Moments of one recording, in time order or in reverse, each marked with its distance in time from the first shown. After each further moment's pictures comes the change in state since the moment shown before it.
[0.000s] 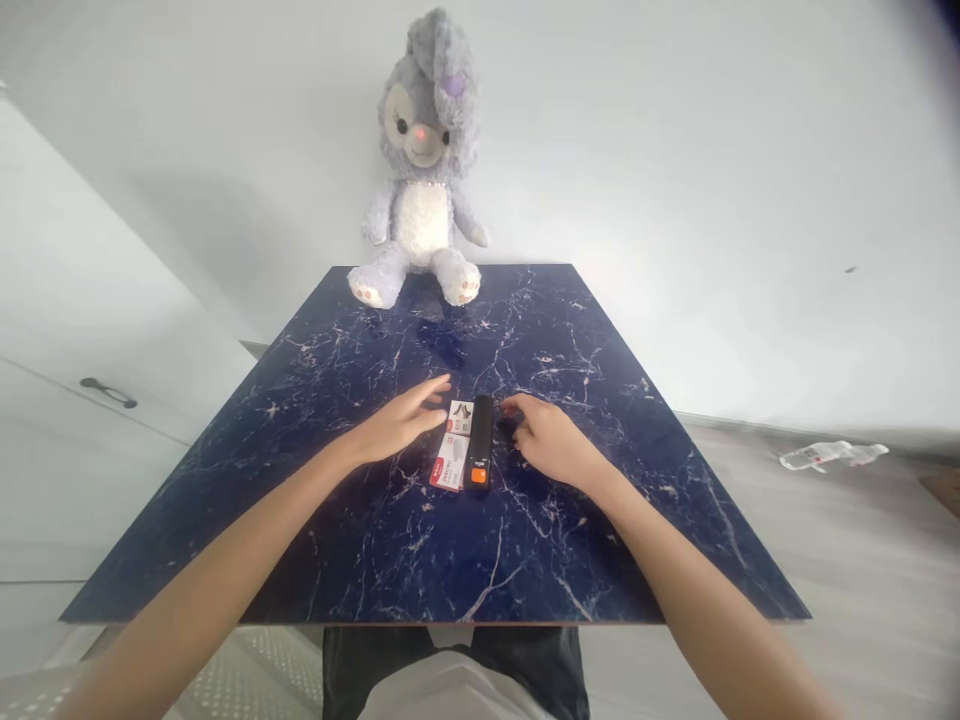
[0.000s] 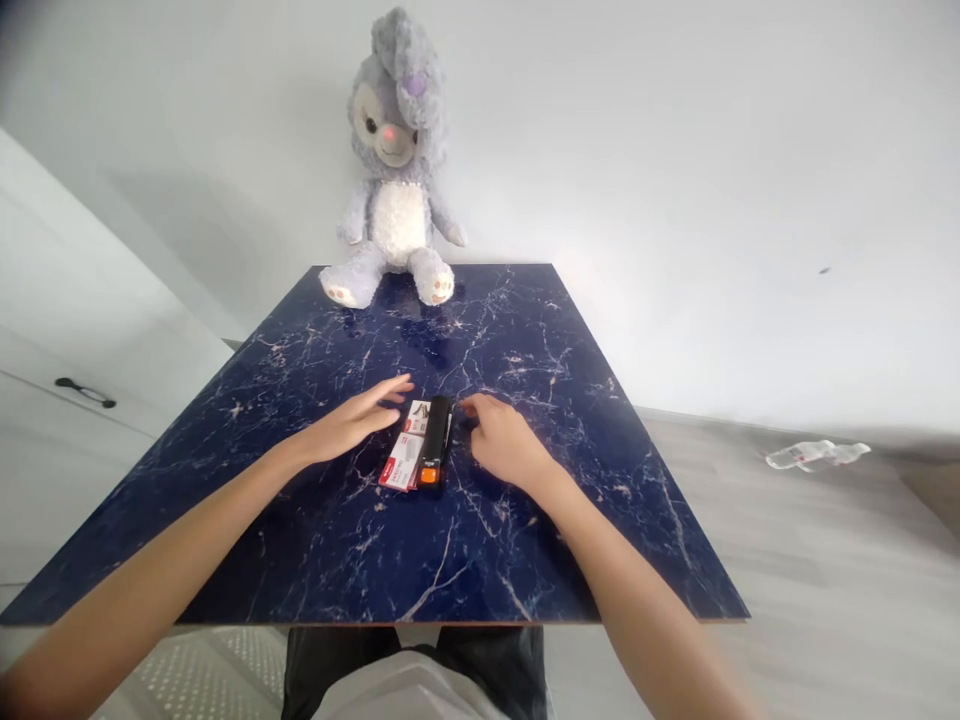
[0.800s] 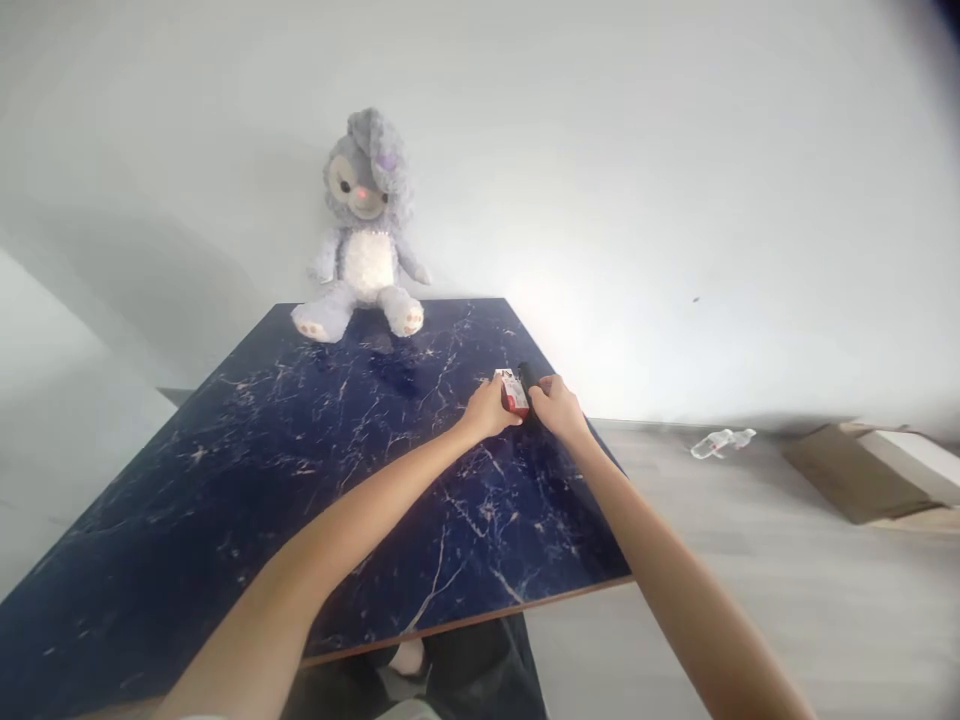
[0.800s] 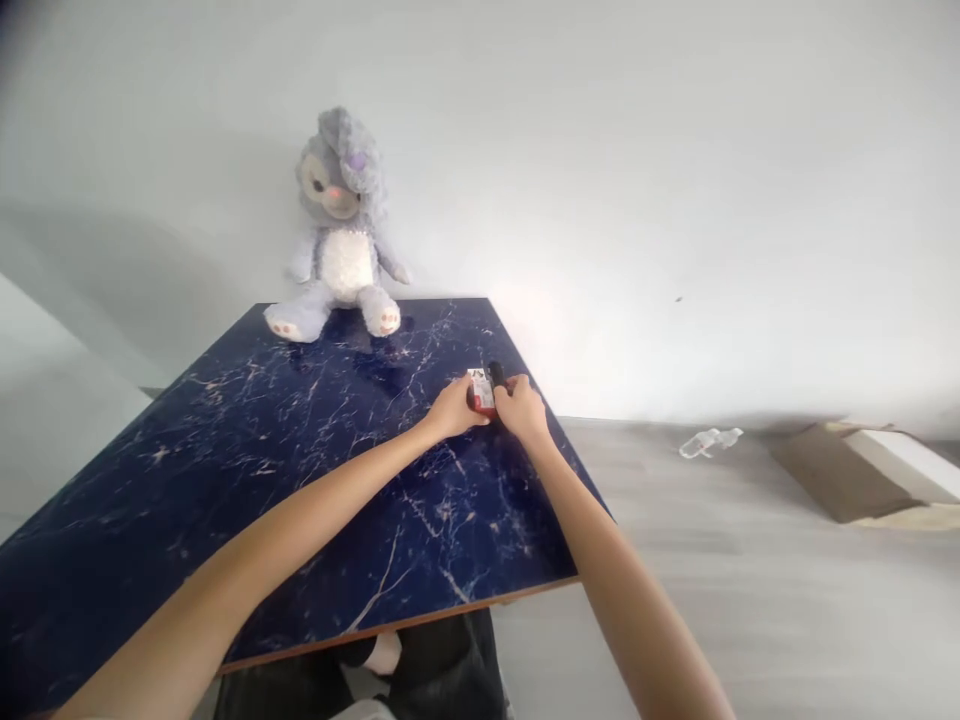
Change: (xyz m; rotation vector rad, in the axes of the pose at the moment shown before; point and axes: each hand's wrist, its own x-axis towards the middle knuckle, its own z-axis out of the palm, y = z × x) left_hand 0.169 0.101 0.140 0.162 0.215 0.109; right_hand -0.008 0.091 -0.071 0.051 0.529 0.556
